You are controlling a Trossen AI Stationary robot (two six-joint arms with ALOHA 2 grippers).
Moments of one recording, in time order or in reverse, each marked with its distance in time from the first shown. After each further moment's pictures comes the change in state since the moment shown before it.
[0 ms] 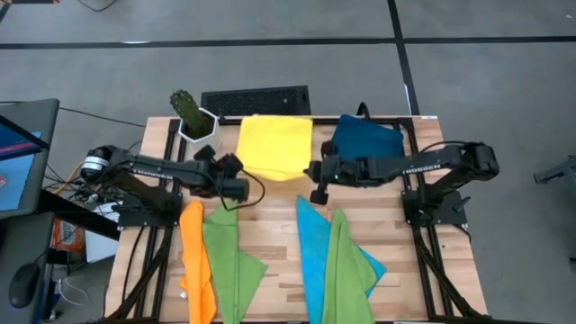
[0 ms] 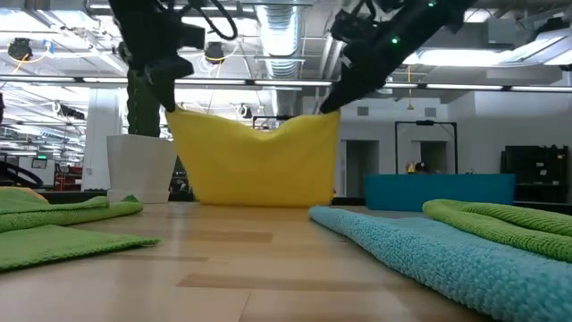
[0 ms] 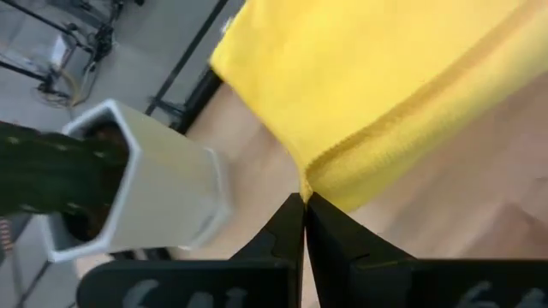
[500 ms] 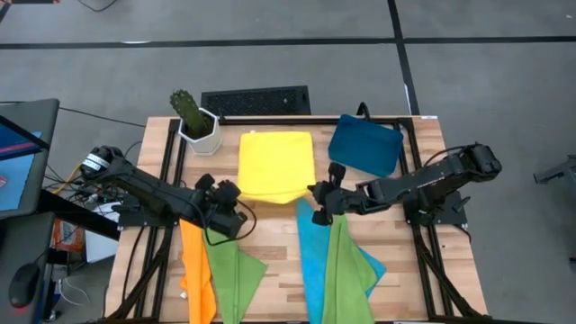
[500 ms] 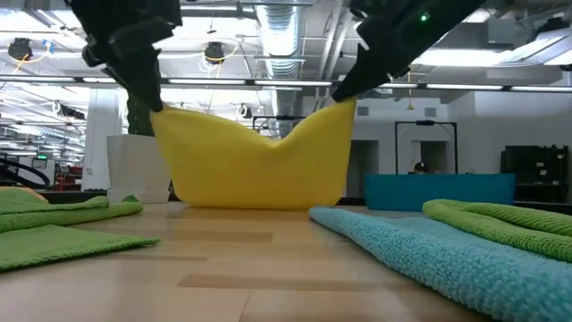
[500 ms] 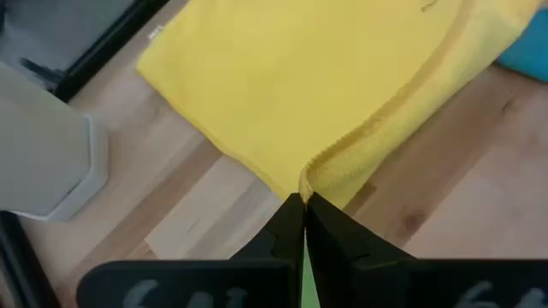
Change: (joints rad) left arm -0.280 0.000 -0.068 0.106 0.055 -0.324; right arm 0.232 0.000 -0.028 -0.008 0.297 0.178
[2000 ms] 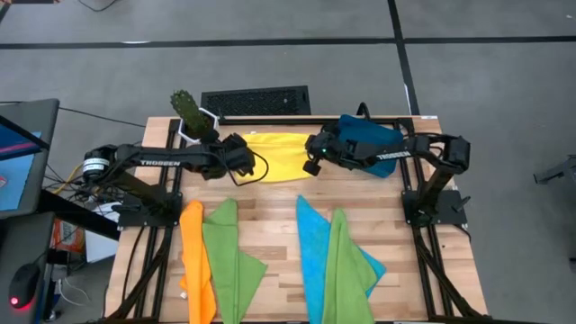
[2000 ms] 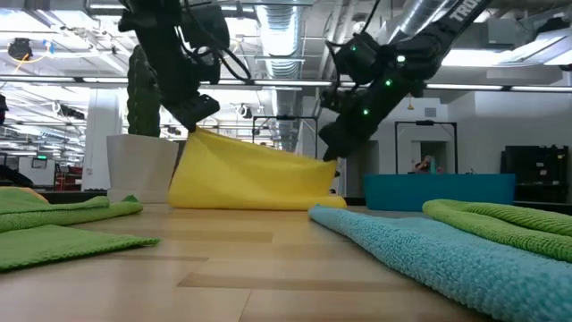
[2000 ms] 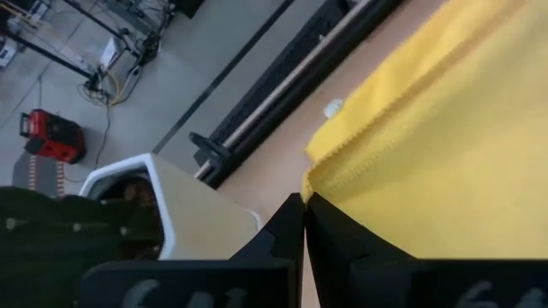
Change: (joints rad) left arm 0.624 0.002 -0.068 0.365 -0.125 0.698; right arm -0.545 0.217 -0.004 0.258 -0.233 -0.282
